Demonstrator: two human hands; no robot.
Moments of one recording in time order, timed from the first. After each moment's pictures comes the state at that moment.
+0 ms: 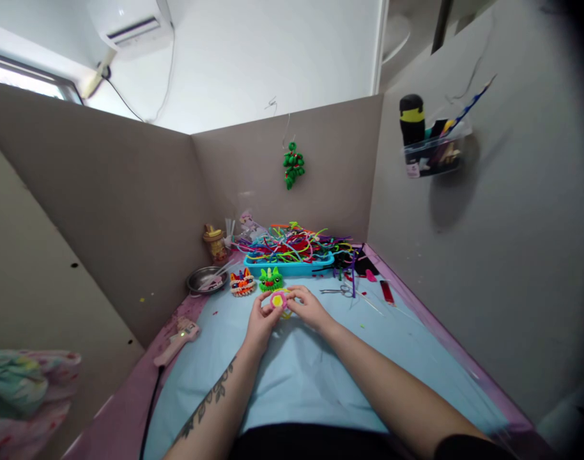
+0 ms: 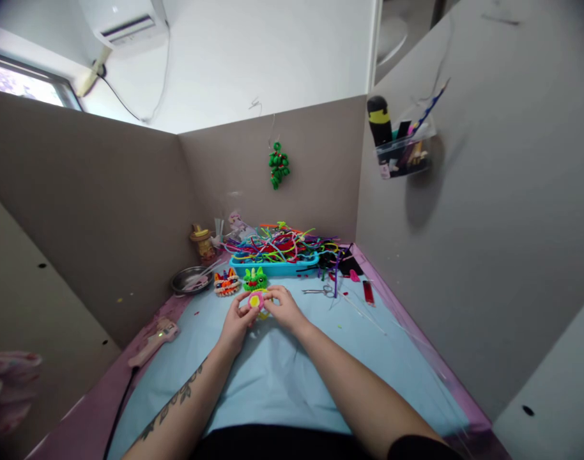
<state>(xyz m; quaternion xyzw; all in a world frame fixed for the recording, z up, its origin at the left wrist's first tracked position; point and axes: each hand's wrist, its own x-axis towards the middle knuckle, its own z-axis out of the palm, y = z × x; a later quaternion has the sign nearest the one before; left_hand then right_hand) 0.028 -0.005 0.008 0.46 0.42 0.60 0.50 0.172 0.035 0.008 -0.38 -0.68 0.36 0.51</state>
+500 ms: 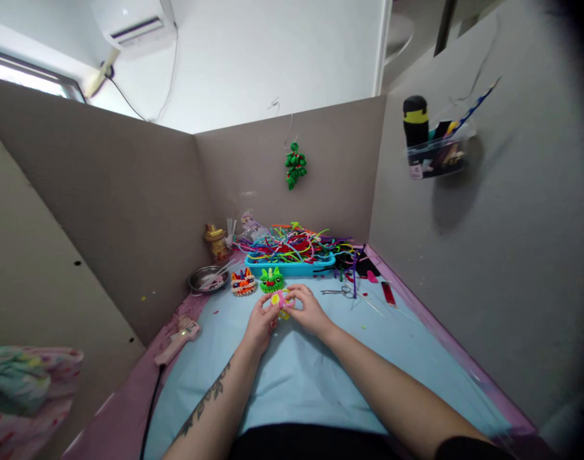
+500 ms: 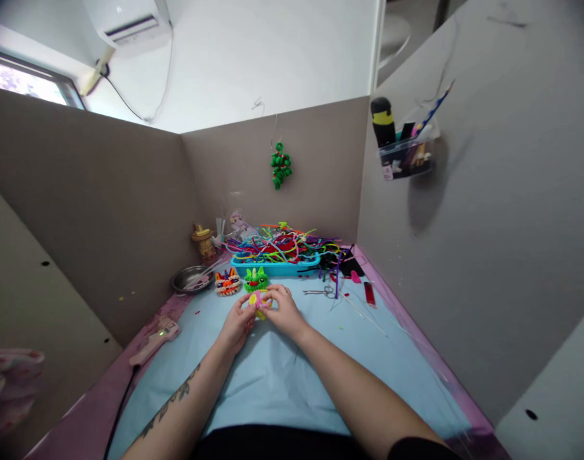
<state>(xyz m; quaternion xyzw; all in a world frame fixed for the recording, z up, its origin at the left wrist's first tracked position) 0.024 -0.003 0.008 0.41 0.37 0.60 0.58 0.171 0.020 0.018 -0.37 -0.73 0.26 0.50</state>
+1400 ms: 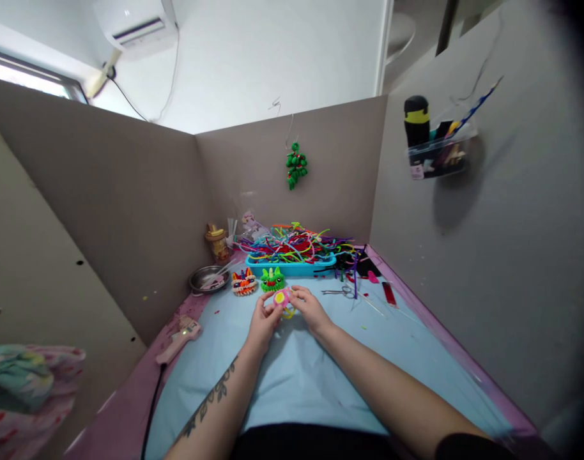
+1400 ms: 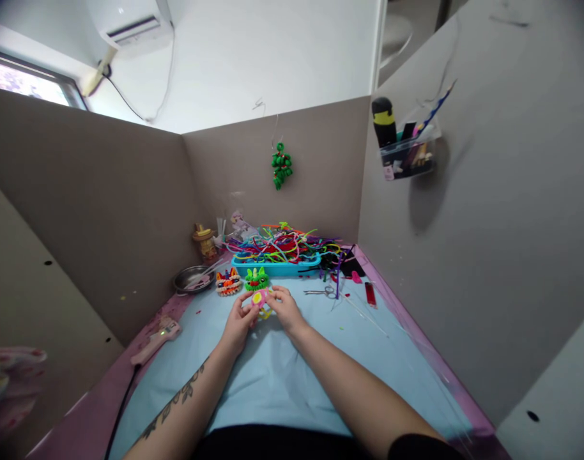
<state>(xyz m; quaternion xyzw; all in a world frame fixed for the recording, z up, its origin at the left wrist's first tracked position) 0.029 -0.005 0.006 0.47 0.40 0.60 0.50 0.162 0.030 0.005 -0.39 -0.59 0.45 0.55</state>
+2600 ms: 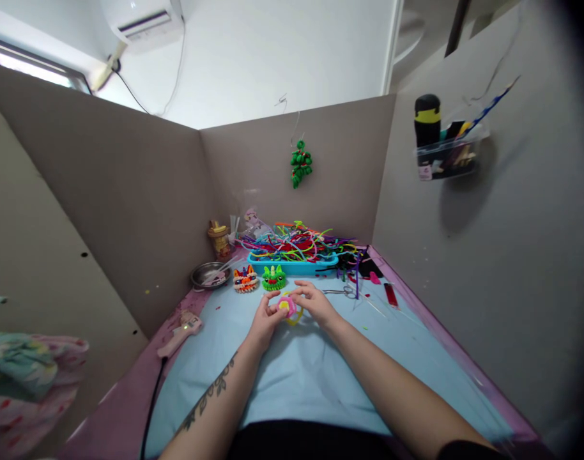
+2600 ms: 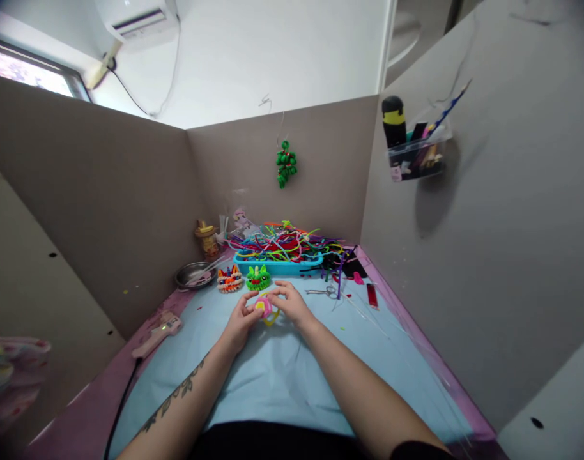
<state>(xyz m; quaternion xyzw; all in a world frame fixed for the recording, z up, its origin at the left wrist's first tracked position) 0.029 -0.016 0.015 0.45 0.37 0.57 0.58 0.182 0.037 0.013 -0.39 -0.66 0.41 0.50</state>
